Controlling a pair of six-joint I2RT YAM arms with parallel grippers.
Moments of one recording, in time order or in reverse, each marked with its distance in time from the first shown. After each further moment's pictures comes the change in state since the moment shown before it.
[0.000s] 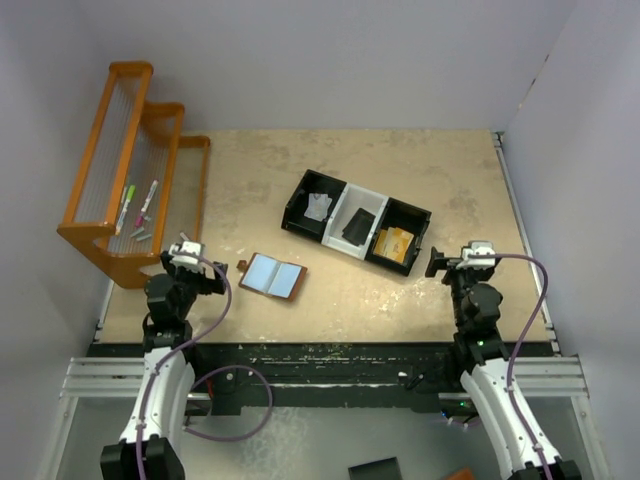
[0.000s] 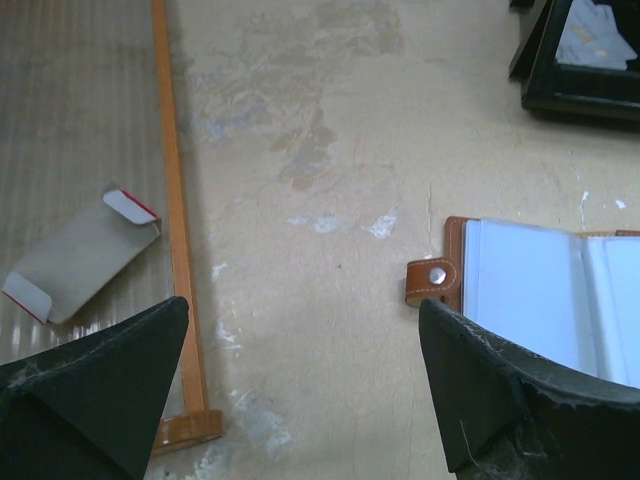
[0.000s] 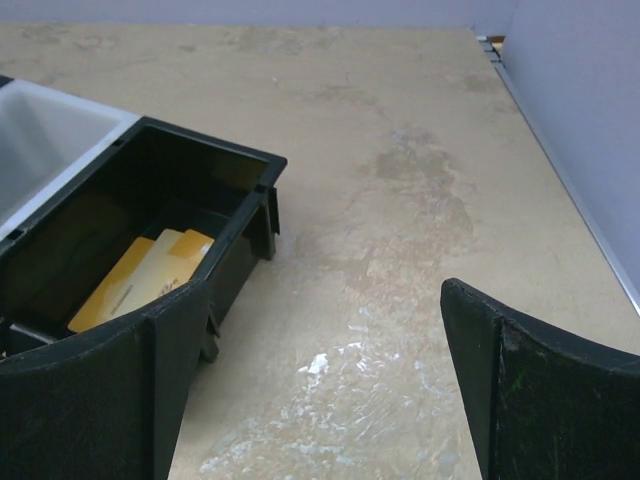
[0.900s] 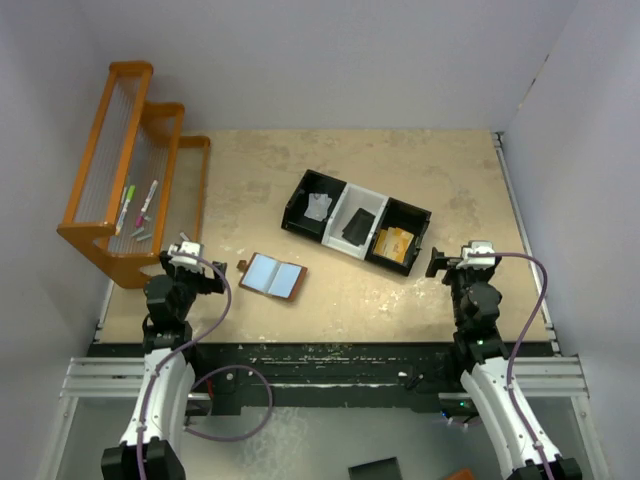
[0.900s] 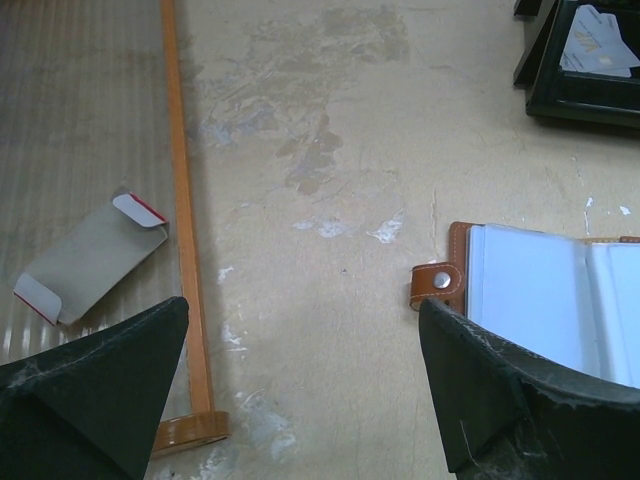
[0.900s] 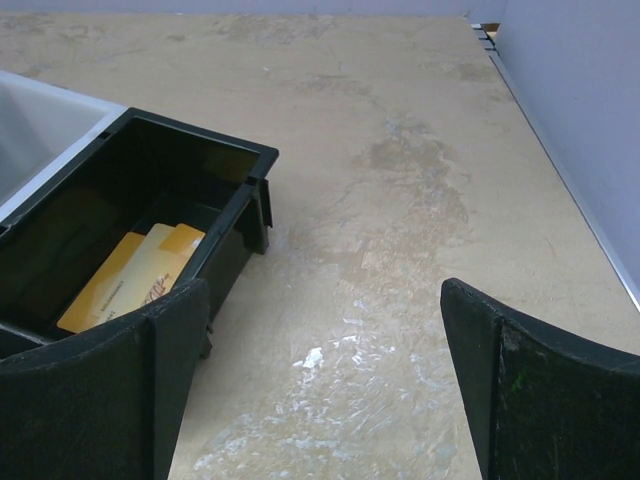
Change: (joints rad) left arm 0.000 0.003 -0.001 -0.007 -0.013 0.000; right arm 0.000 0.040 0.000 0.005 0.016 0.004
